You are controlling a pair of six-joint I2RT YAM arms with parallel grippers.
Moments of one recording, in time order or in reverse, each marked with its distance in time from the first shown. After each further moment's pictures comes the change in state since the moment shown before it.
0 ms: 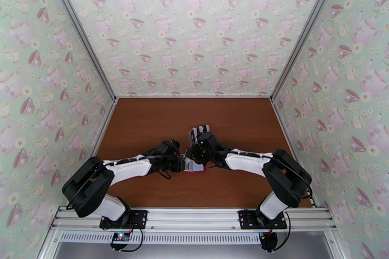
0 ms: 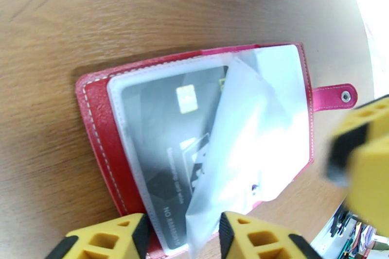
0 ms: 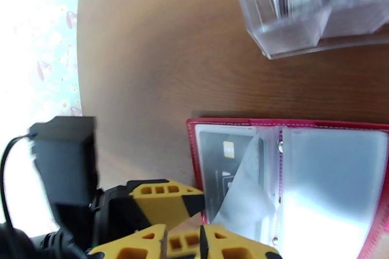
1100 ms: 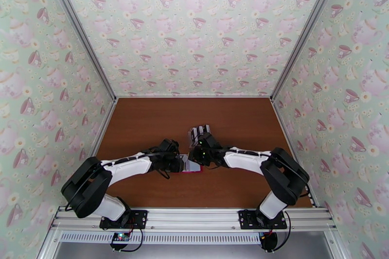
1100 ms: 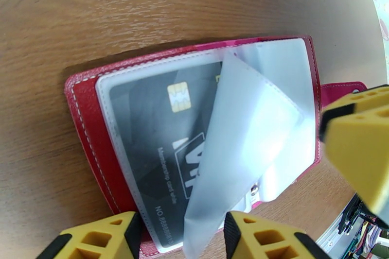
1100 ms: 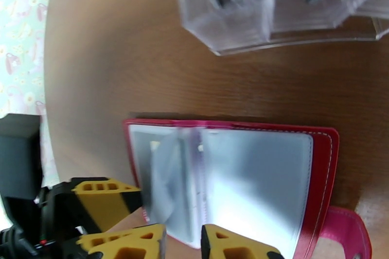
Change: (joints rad) left arm 0.011 -0.013 0.055 -0.148 -0.033 0.018; right arm -0.002 0.079 0.017 -0.101 0.041 -0.108
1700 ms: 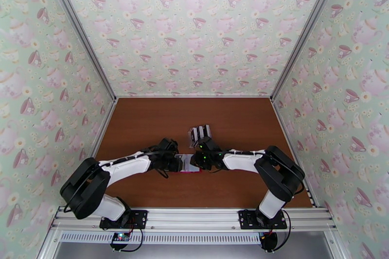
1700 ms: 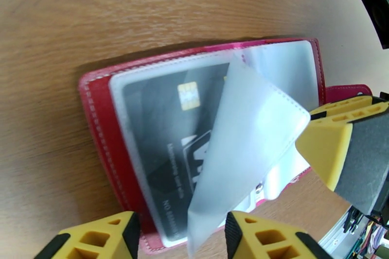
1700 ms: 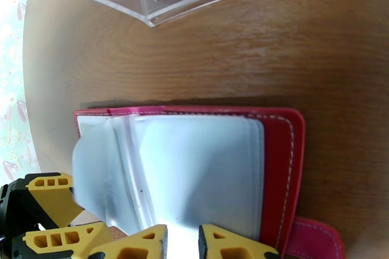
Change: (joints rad) left arm 0.016 -0.021 0.027 -0.082 -0.042 0.033; right arm -0.004 0.032 -0.051 0.039 -0.007 0.000
